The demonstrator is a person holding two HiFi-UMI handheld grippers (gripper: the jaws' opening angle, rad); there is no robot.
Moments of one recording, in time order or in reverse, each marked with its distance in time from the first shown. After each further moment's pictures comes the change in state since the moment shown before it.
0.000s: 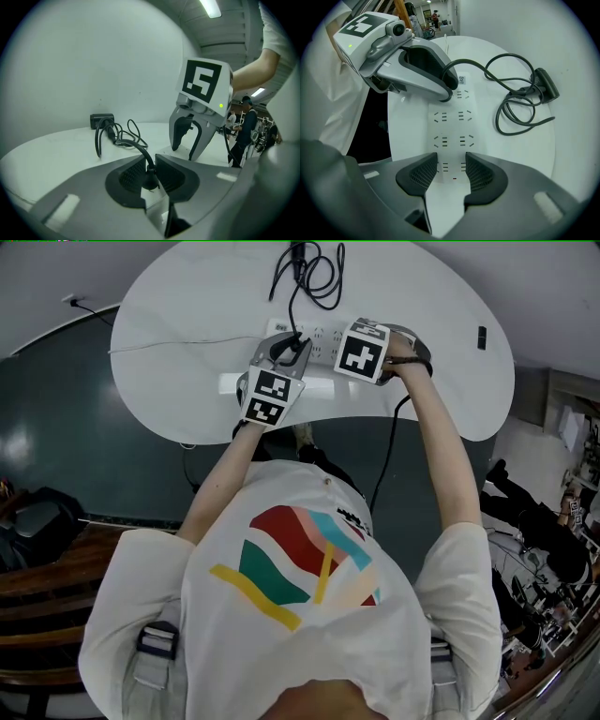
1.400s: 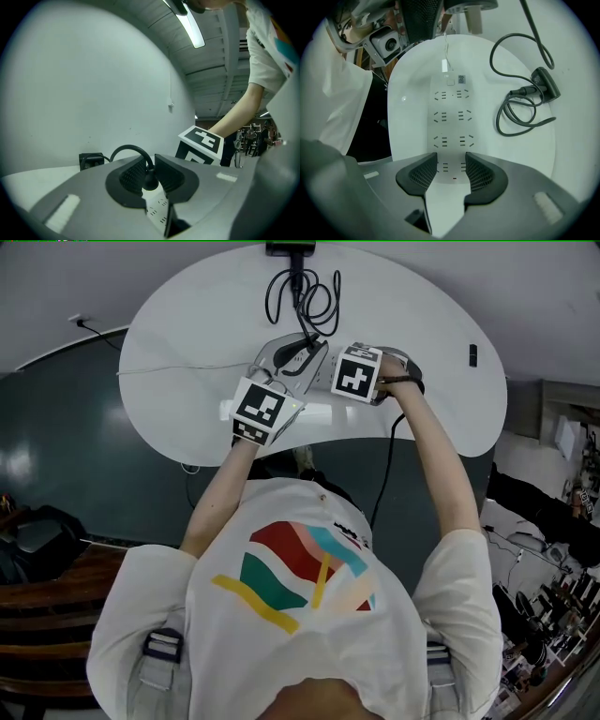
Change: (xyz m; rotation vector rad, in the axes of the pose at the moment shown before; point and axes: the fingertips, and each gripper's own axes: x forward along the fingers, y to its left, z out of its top) left arm -0.039 -0.009 0.123 0.046 -0.344 -0.130; right arm -0.001 0.001 0.000 -0.001 0.010 0.005
